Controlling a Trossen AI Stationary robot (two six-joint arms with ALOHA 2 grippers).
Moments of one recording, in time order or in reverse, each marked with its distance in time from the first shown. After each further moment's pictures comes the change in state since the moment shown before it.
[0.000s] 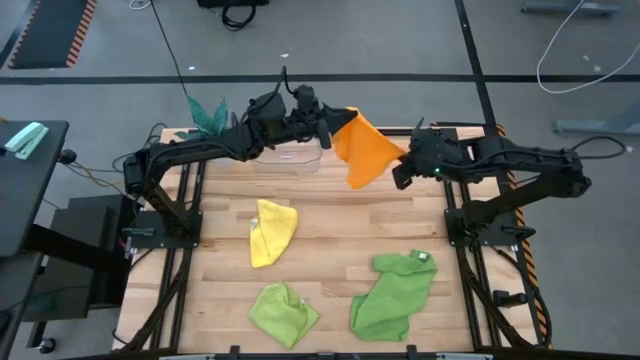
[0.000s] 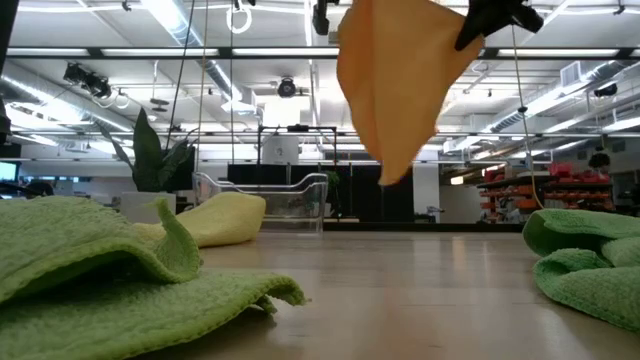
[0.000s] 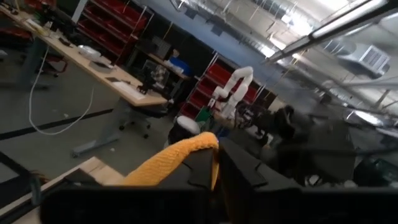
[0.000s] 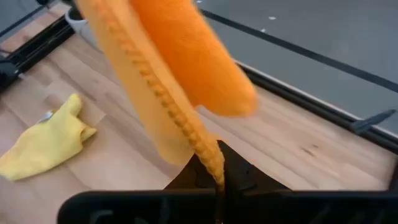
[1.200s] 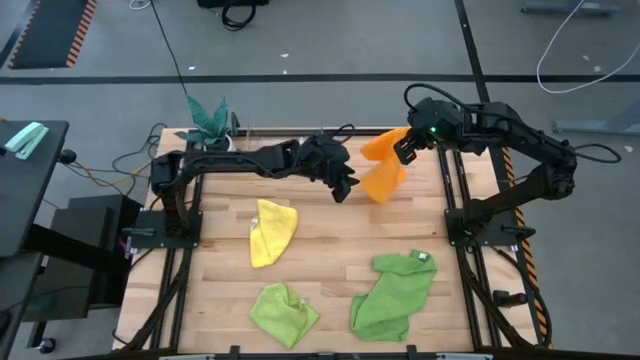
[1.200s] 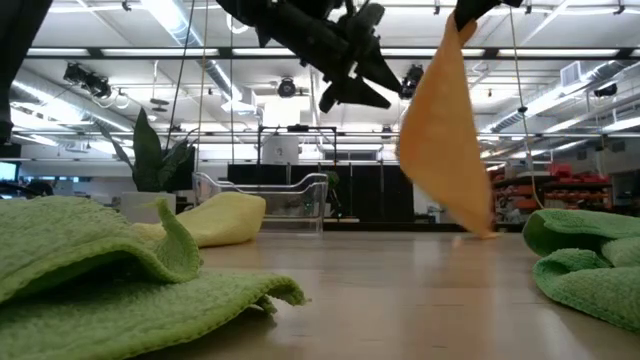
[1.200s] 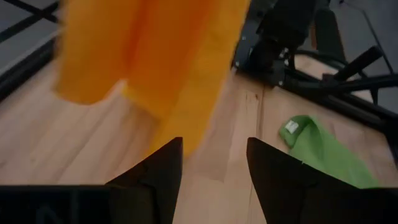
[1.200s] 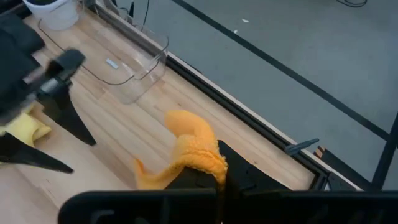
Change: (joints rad) left arm -0.113 0.207 -0.001 -0.499 0.005 0.306; right arm -0.201 0.185 0.393 -0.238 -0.071 -0.290
